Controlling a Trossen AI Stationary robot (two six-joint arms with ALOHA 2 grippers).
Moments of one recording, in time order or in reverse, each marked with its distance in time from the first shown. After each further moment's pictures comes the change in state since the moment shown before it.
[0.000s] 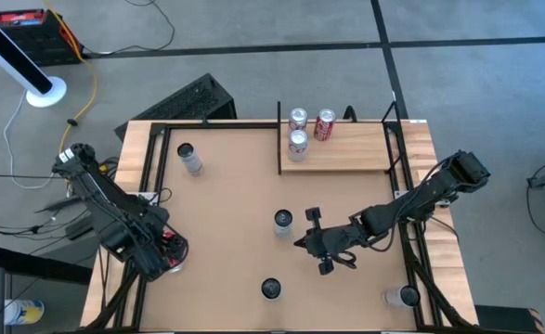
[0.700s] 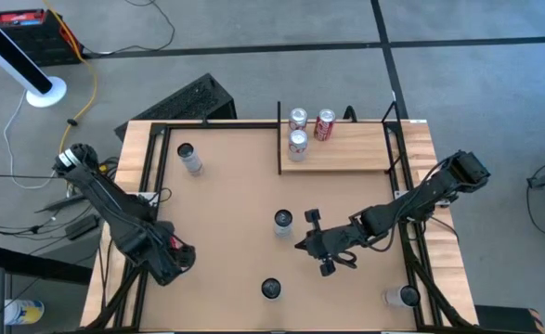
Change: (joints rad) left arm 0.010 0.004 -0.266 0.385 0.168 -0.230; right arm 0.000 0.000 0.000 -0.005 -0.052 -0.001
